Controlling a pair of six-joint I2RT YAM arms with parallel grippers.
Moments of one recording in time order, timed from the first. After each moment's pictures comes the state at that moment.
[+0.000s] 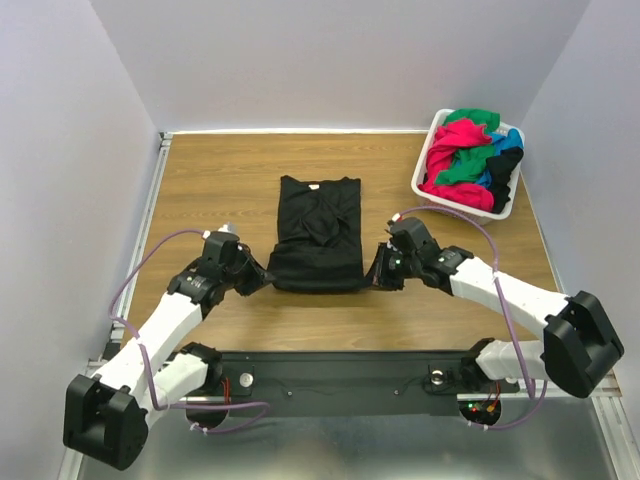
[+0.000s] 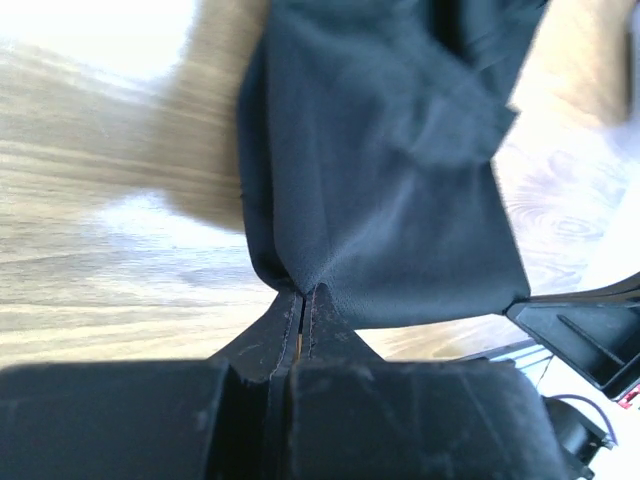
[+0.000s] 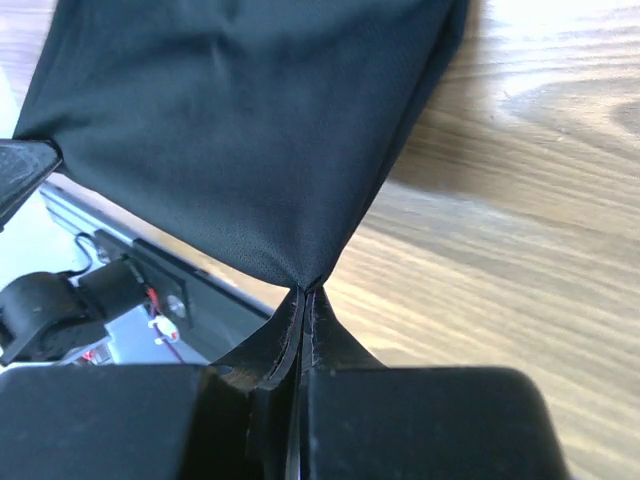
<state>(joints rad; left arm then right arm) -0.36 0.89 0.52 -0.44 0.16 -0.93 0.66 1.27 0.73 -0.32 -0.30 0.90</state>
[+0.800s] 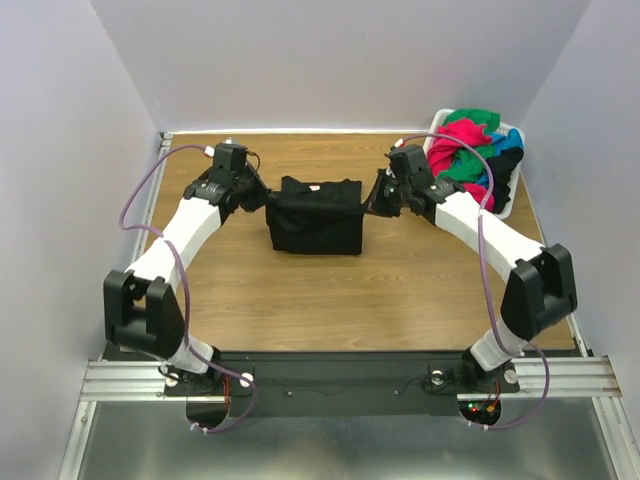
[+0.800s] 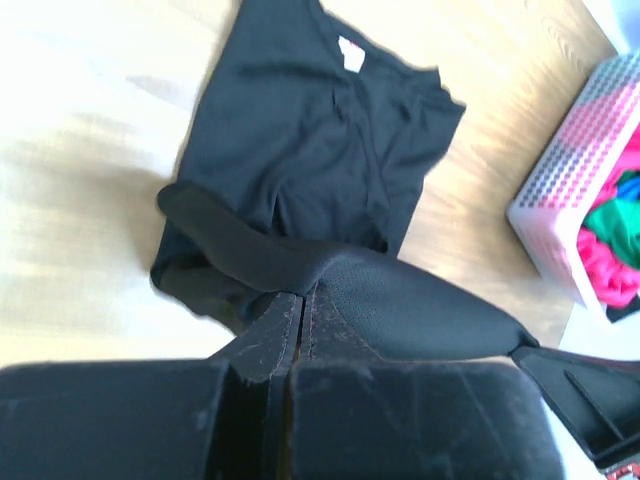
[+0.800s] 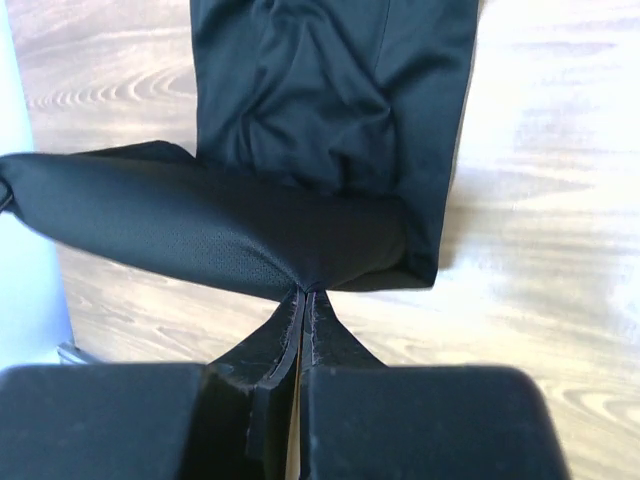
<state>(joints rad) -0.28 1.43 1.20 -0.48 0.05 -0.83 0.49 1.58 1.31 -0.48 -0.10 0.71</state>
